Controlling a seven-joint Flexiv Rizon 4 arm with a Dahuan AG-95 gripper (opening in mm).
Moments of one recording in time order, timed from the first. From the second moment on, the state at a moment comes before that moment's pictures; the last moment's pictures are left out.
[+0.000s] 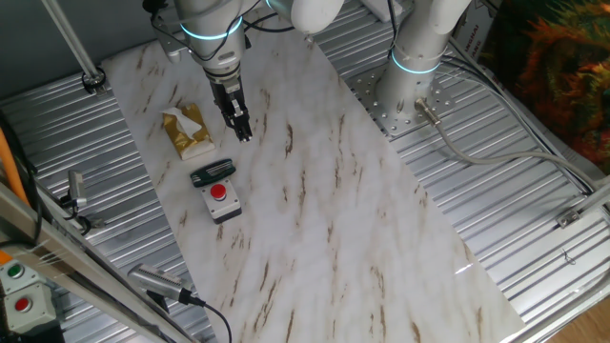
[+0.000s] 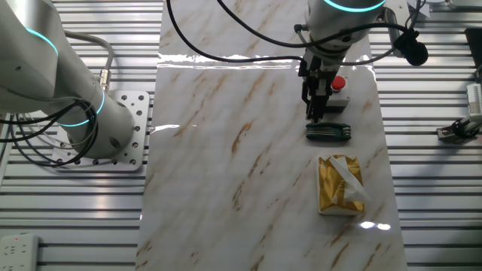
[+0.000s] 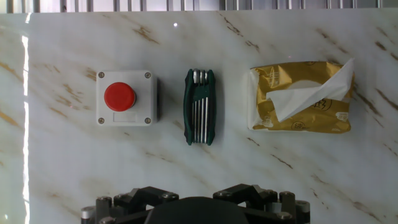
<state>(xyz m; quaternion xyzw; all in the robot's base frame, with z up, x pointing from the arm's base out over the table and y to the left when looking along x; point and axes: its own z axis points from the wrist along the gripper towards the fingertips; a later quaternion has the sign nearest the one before) 0.500 0.000 0.170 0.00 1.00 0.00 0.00</state>
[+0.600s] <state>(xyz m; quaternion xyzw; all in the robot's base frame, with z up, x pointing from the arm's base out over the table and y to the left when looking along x) 0.500 0.000 0.170 0.02 1.00 0.00 0.00</state>
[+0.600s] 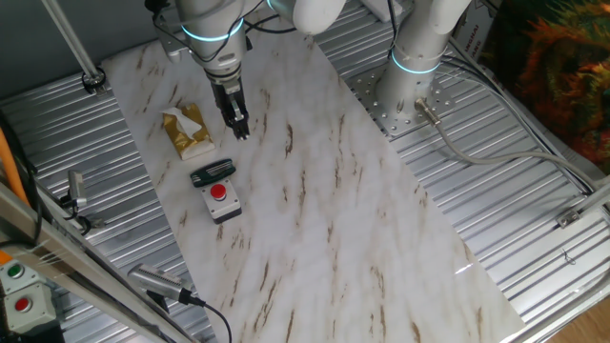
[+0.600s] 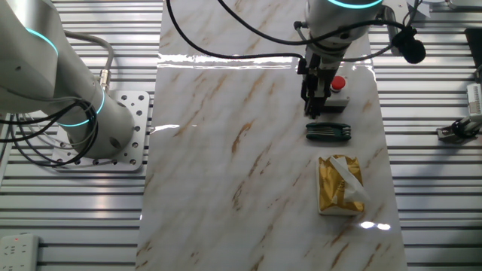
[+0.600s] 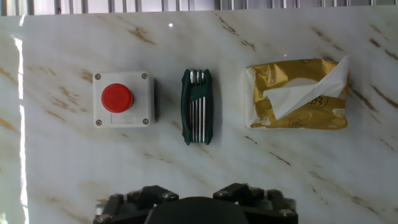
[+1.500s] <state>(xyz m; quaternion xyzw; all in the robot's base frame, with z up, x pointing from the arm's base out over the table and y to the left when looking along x) 0.500 0.000 0.170 0.02 1.00 -0.01 0.00</state>
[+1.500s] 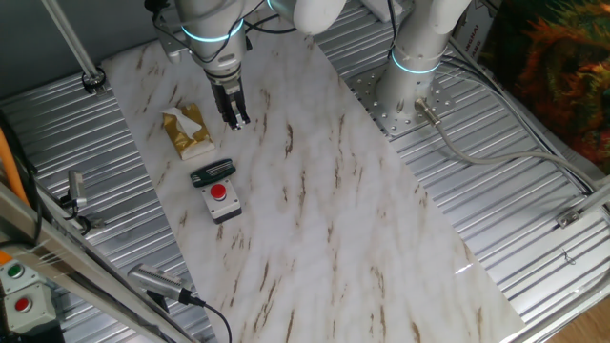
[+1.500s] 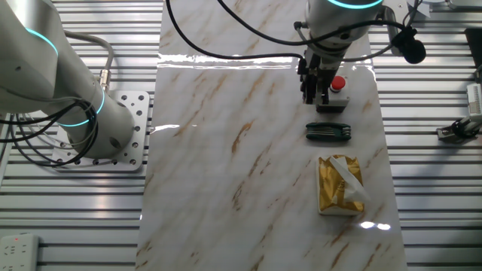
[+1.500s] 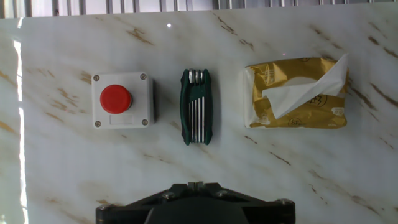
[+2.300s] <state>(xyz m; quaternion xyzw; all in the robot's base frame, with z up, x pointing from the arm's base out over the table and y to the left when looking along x) 0.500 0.000 0.170 0.01 1.00 -0.01 0.00</state>
